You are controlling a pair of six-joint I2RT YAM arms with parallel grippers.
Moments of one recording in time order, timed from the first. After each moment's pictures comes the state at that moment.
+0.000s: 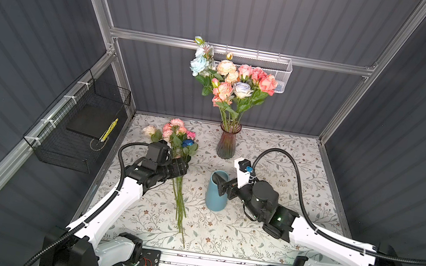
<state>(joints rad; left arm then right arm) -0.31 1.15 0.86 -0.51 0.15 -0.63 1.02 1.12 0.75 0.31 0.37 0.10</state>
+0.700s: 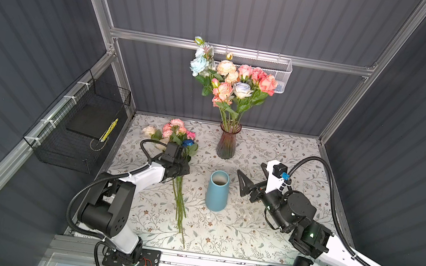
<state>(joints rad) -0.33 1.60 0.91 -0.24 0.06 -0.54 1.01 0.85 0.72 0.17 0.45 0.14</state>
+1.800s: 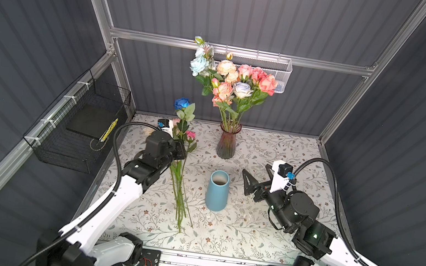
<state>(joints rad) -0.39 1.07 1.03 -0.26 -0.02 -0.46 0.96 0.82 0.71 0.11 0.42 0.19</state>
